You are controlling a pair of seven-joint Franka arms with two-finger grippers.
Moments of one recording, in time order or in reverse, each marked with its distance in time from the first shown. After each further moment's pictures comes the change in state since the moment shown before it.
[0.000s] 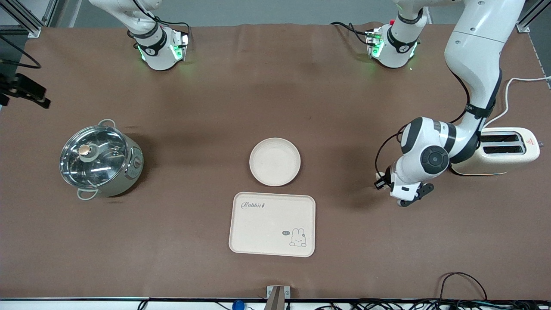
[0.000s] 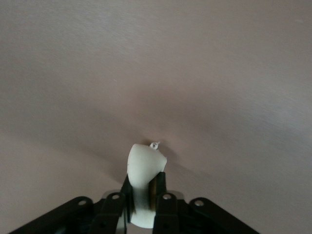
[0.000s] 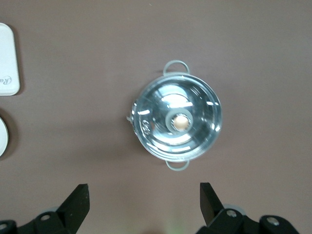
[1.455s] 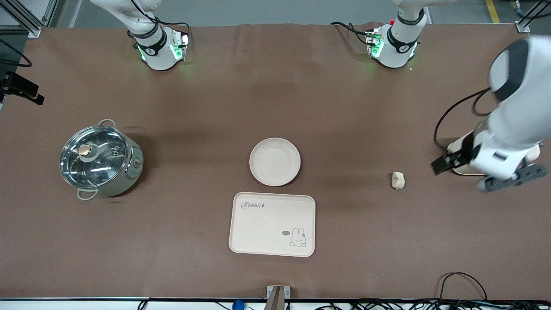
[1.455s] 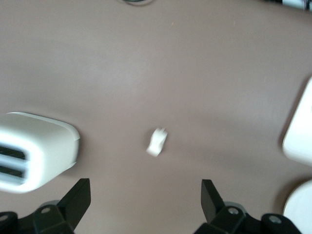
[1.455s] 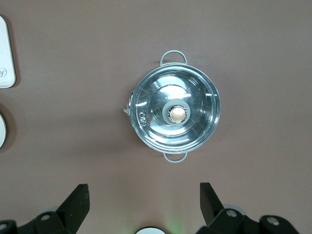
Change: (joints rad) left arm 0.050 -0.332 -0.023 0.449 0.000 -0.666 0.415; right arm -0.018 0.010 0.017 -0.019 0.012 0.006 -0.017
